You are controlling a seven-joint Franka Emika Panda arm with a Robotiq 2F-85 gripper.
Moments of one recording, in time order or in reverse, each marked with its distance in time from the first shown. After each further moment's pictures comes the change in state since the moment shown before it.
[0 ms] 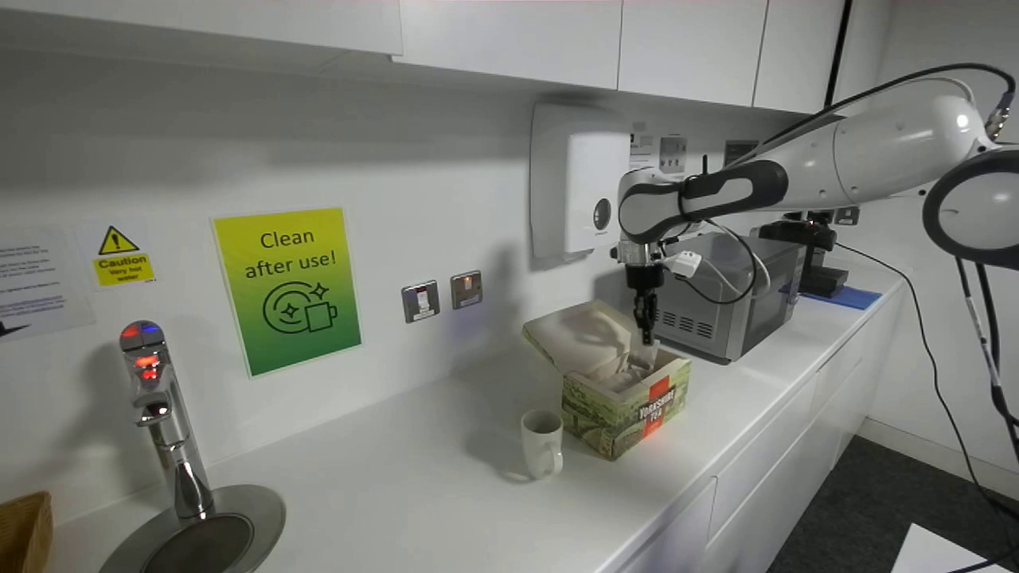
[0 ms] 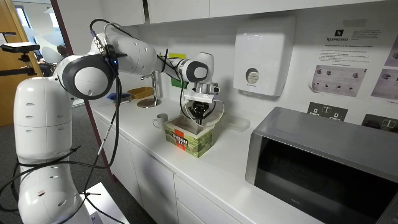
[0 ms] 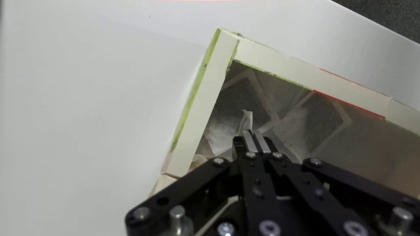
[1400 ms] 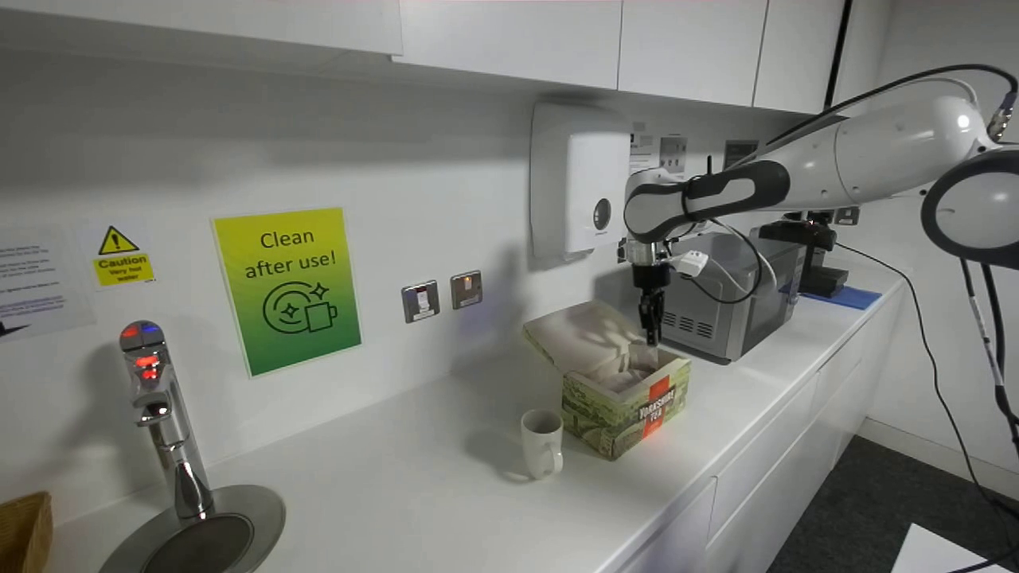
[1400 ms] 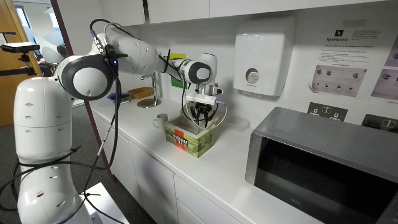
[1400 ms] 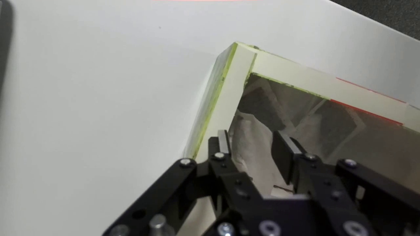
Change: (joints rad) arm -0.023 0.001 -0.008 -0.003 0.001 0.000 0.001
